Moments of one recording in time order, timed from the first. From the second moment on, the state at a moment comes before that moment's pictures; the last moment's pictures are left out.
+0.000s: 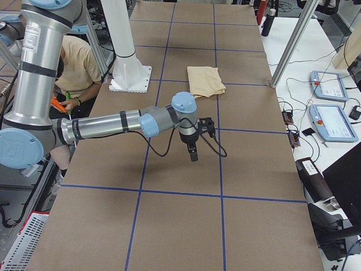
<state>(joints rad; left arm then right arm) -1.51 -1.39 -1.96 -1.91 -2.14 0.14 1.36 -1.87 1.96 -1.31 2.25 0.19</state>
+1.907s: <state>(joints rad) -1.56 -1.31 -1.80 -1.74 -2.34 0.04 1.61 -1.93 1.94 -1.57 2.31 -0.01</state>
